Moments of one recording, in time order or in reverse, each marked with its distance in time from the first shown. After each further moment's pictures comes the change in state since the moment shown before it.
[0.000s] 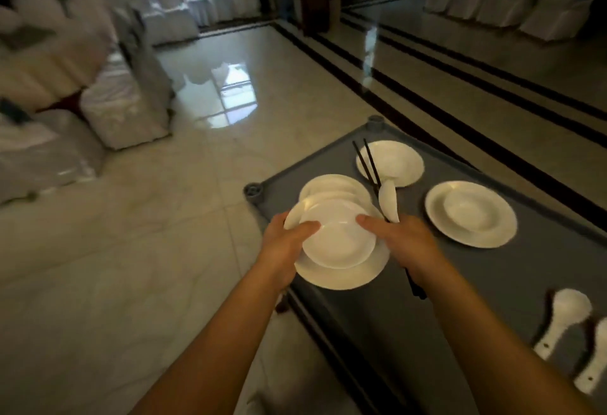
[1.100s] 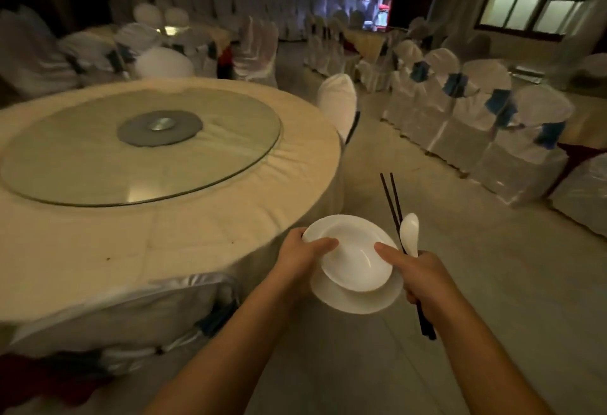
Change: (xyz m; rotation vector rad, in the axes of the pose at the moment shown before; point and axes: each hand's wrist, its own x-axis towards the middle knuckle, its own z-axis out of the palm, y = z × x) left_hand -0.488 -0.103 -0.453 -0.483 1.431 0.095; right_hand -0.419 0.029 0.518 -0.590 -1.271 -0.311
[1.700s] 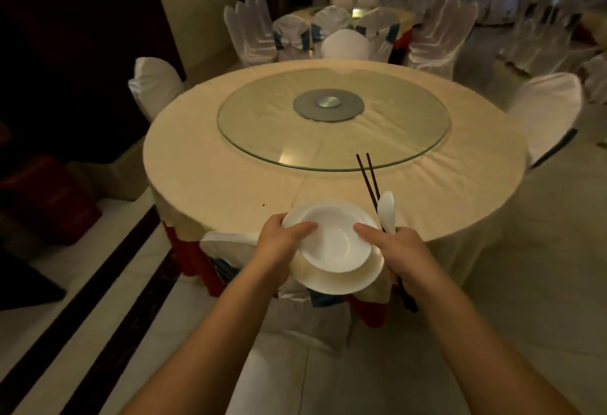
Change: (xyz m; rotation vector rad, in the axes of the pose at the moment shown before) left_hand -0.046 0.003 -0.201 -0.090 0.645 0.014; right_hand -0.008 -0.066 0.219 -0.146 -0.667 -0.149
